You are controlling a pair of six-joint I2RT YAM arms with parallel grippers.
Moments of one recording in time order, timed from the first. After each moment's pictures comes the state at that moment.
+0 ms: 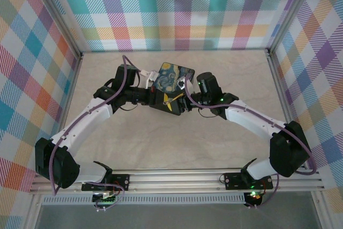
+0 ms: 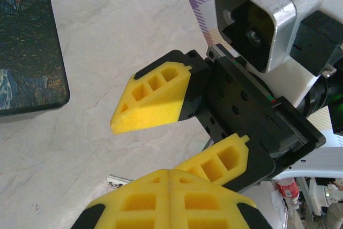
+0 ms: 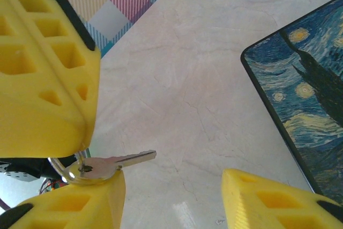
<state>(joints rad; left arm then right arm) -0.44 1.33 1.16 -0.53 0.75 -0.45 0.65 1.44 1.02 -0.16 -0.63 0.23</state>
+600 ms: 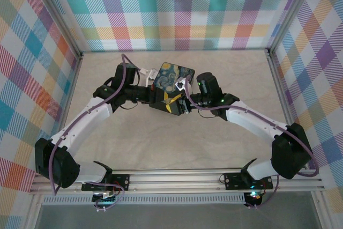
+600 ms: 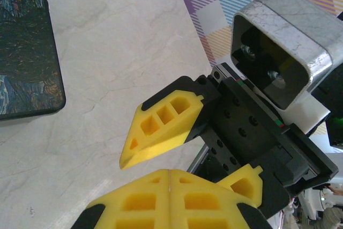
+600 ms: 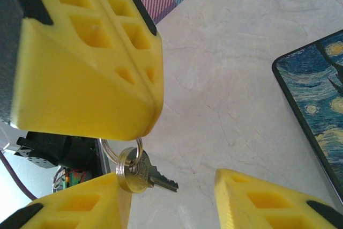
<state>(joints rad) -0.44 1.34 1.18 -0.53 0.75 -0.48 0.66 1.42 1.02 -0.15 -0.69 0.20</state>
